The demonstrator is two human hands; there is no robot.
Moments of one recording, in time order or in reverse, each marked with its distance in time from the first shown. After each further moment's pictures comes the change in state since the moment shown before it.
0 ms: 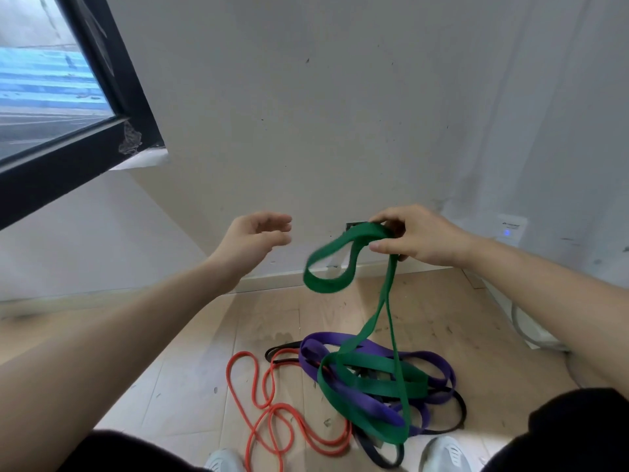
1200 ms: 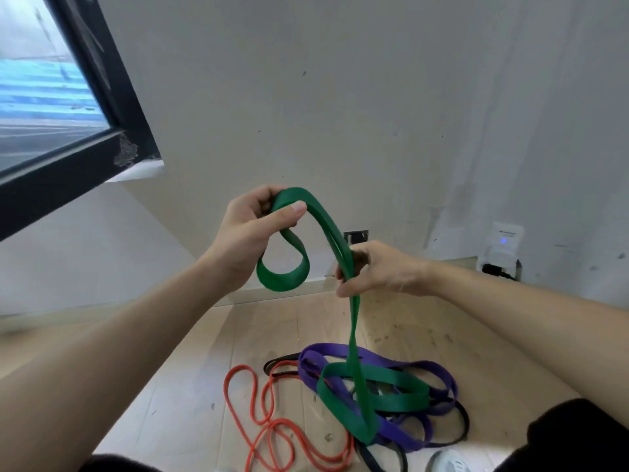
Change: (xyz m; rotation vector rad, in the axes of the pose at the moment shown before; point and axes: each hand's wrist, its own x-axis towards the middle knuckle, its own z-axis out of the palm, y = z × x) left_hand -0.003 0.033 0.000 -0.375 -0.078 0.329; right_hand 0.010 -0.016 0.045 0.167 -0.250 0.054
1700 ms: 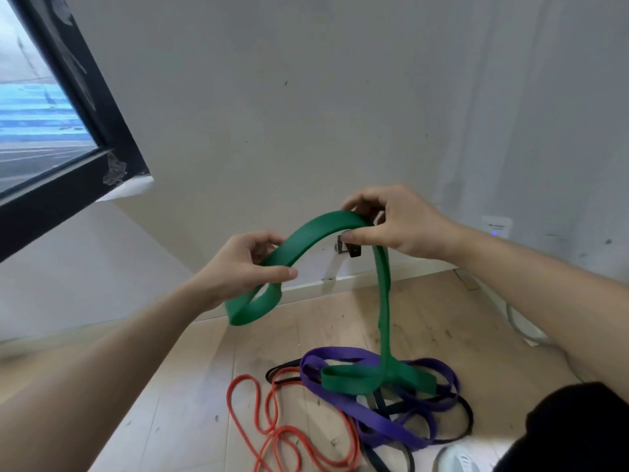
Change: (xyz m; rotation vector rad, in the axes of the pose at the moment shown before) left_hand -0.004 -0.016 -0.020 0.418 -0.238 -0.223; right_hand -0.030 -0.047 -0.045 -0.092 0.352 -0.223
